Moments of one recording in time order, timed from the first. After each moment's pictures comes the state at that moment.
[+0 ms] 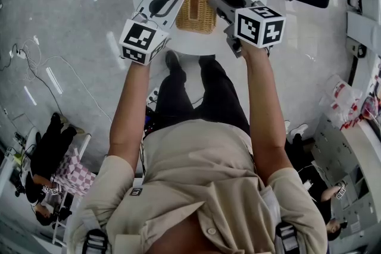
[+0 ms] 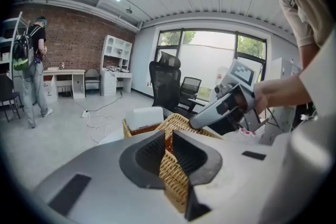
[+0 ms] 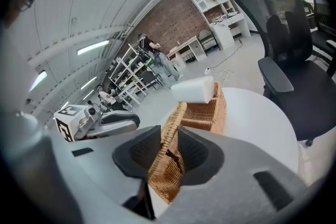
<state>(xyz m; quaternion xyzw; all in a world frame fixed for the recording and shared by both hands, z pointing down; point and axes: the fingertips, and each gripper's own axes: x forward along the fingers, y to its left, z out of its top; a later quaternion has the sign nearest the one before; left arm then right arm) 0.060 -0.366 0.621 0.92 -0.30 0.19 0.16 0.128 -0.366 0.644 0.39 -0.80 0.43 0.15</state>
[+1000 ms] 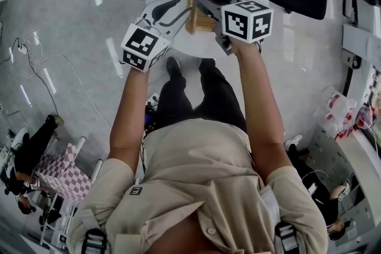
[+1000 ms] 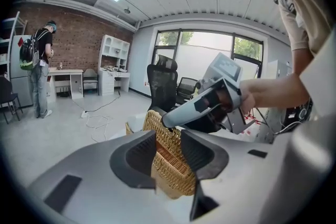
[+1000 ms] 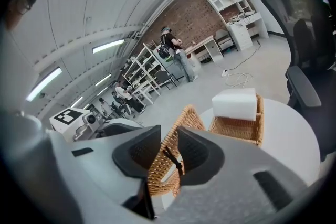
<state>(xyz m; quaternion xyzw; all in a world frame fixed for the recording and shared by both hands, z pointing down) 0.030 -0.337 0.574 0.93 -0.28 0.19 0.16 0.047 -0.373 0.588 0.33 -0.85 0.40 0.14</state>
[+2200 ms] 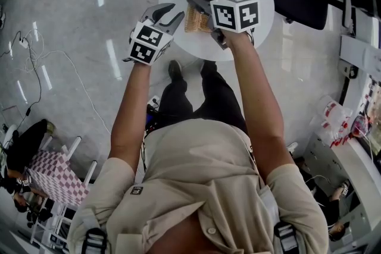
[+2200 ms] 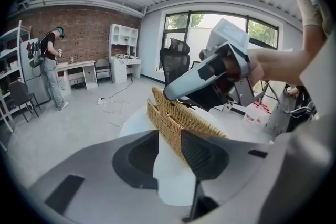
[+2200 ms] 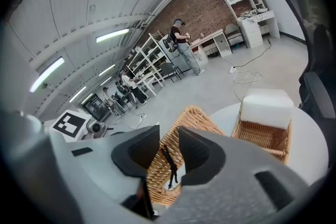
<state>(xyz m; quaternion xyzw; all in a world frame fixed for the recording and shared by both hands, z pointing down) -0.044 -0.331 0.629 0.88 -0.32 0.29 0.18 -0.022 -0.382 0.599 0.29 -0.86 0.39 0.18</state>
